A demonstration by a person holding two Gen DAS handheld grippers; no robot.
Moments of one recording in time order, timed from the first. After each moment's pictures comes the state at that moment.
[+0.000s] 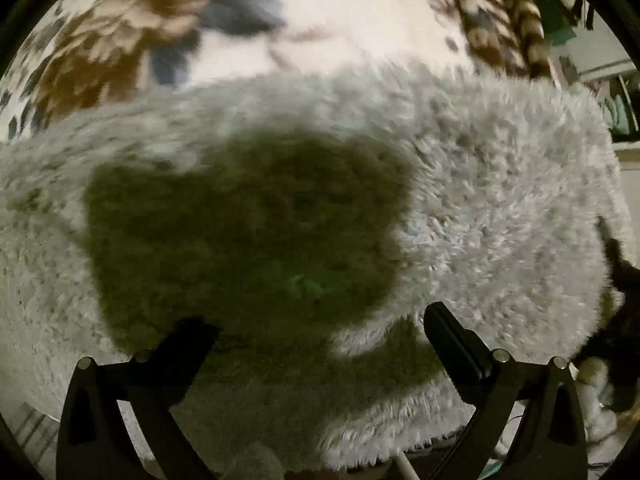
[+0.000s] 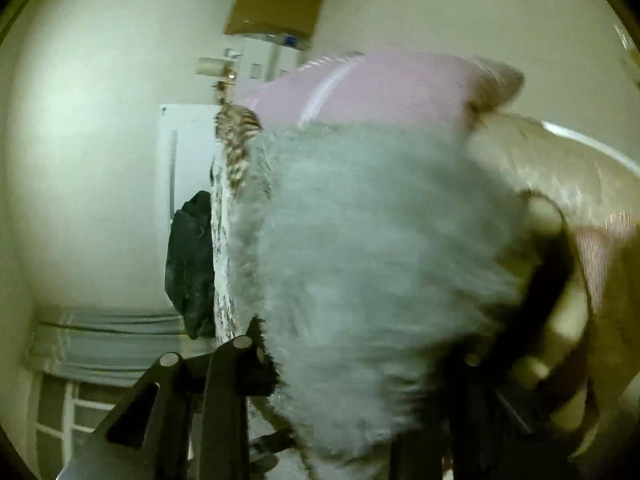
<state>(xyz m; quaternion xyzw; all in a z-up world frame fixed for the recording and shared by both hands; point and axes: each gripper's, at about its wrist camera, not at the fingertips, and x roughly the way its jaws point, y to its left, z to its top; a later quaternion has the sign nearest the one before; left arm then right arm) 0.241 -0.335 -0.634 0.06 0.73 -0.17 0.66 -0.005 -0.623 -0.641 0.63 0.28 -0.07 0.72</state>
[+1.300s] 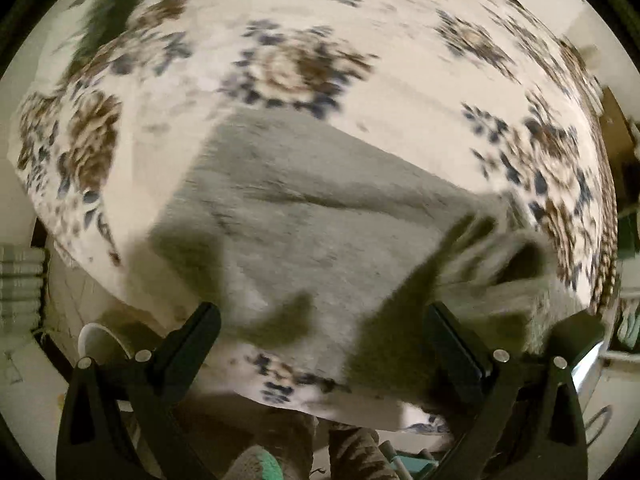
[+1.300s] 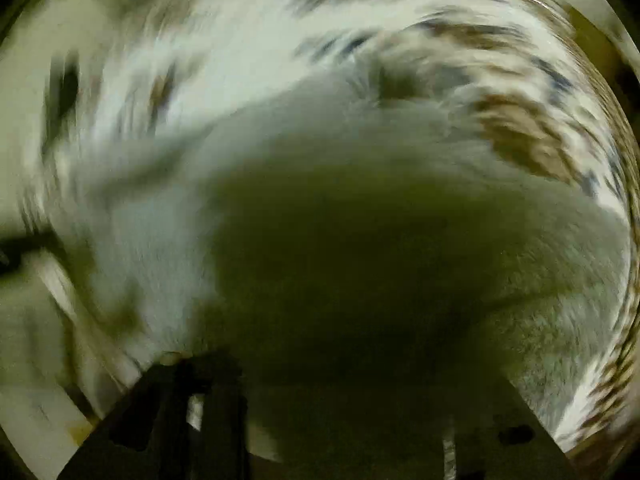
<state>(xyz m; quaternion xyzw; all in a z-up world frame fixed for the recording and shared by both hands) 0.232 0.138 -0.504 -0.15 0.64 0.08 0.75 0.186 -0.026 -0.583 -0.06 0.63 0.10 0.76</state>
